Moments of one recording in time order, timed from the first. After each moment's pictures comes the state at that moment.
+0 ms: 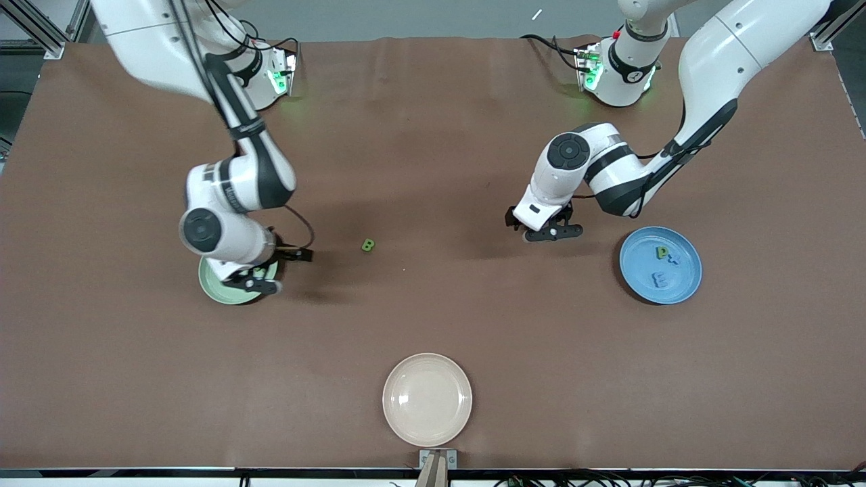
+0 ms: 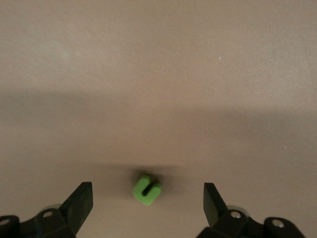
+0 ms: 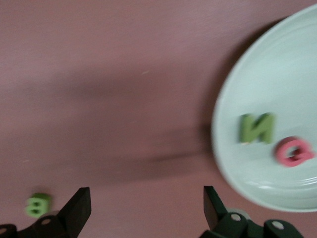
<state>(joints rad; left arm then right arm) 0.45 0.65 -1.01 -2.20 0.81 2.38 -1.24 0.42 0.44 -0.09 -1.97 0.20 2.25 0.40</state>
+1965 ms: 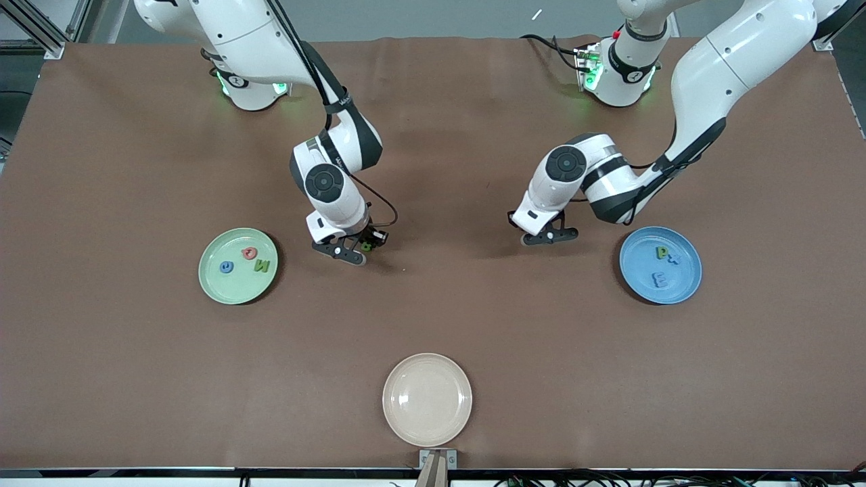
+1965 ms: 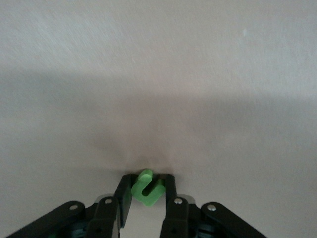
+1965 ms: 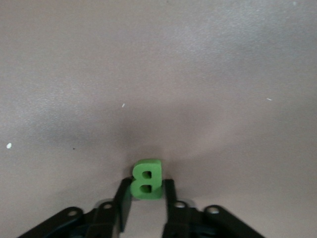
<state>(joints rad) 0.41 0.69 -0.94 -2.20 0.82 2.41 -1.24 0.71 0.54 -0.09 -2.03 0.21 2.54 0.81</state>
